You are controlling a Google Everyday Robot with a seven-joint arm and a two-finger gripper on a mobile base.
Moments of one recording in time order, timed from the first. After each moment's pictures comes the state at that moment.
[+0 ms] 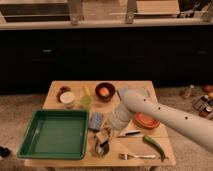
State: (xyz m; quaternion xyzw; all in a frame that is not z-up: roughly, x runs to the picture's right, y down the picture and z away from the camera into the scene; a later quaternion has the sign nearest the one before) arm 0.006 0.219 0.689 -0.32 -0.35 -0.20 0.86
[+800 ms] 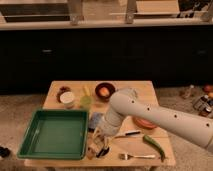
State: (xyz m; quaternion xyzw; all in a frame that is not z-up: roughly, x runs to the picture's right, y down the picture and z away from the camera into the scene) arm -0.022 0.249 0.660 -0.33 -0.38 -0.32 0.80
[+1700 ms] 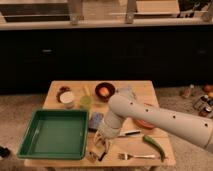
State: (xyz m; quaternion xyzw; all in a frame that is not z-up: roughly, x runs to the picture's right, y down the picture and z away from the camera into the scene) arm -0.016 0.261 0.661 -0.35 -0.38 -0.33 0.79
